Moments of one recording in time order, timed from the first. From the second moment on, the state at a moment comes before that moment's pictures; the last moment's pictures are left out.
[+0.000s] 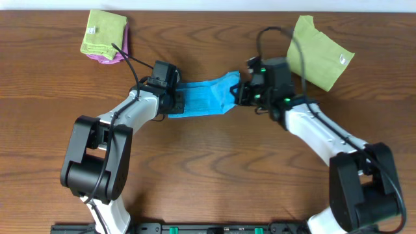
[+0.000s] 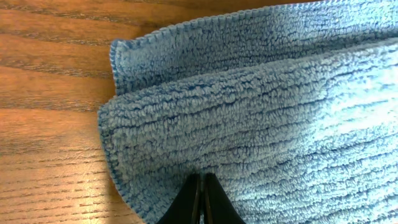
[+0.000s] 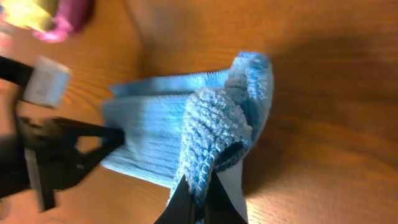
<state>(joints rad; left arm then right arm) -0.28 1.92 1.12 -0.40 0.11 -0.25 0.35 1.73 1.02 -0.12 -0.35 0.46</state>
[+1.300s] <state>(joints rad) -0.29 1.92 1.14 -0.51 0.20 -0.30 0.52 1.63 1.05 -0.32 0.16 0.39</state>
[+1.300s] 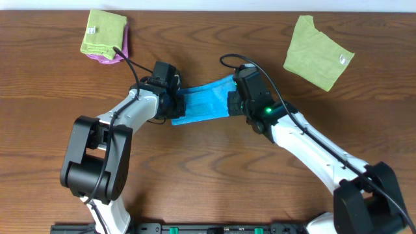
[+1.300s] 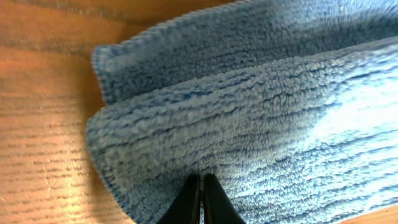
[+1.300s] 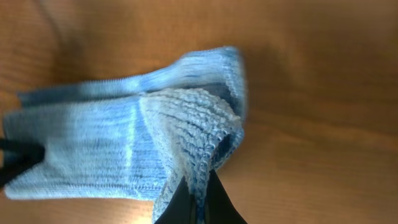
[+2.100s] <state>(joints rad) -0.35 1.88 1.14 -0.52 0.20 -0.36 0.50 1.65 1.05 -0.28 0.19 0.37</state>
